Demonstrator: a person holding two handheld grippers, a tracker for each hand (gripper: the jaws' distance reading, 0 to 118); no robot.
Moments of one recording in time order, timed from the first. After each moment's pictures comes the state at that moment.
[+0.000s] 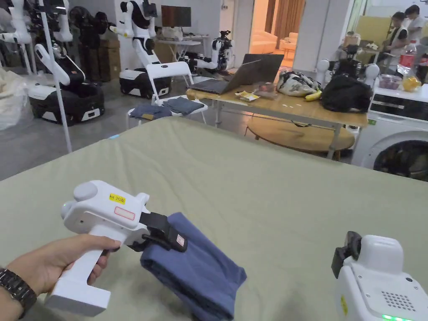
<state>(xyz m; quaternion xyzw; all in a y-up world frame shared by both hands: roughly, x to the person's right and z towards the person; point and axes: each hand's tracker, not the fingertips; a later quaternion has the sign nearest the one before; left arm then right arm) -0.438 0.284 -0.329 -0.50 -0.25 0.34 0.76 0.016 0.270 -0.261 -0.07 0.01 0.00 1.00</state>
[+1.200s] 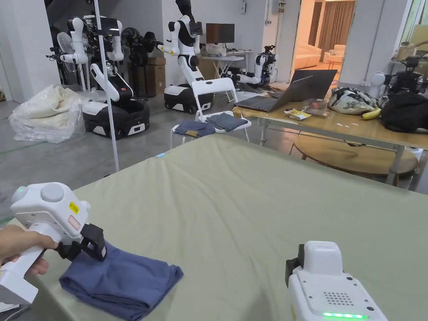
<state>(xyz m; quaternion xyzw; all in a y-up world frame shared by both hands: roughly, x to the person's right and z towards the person) -0.636 0.299 -0.331 -0.57 0.07 0.14 0.81 -0.141 0.266 -0.318 -0.12 0.13 0.03 0.98</state>
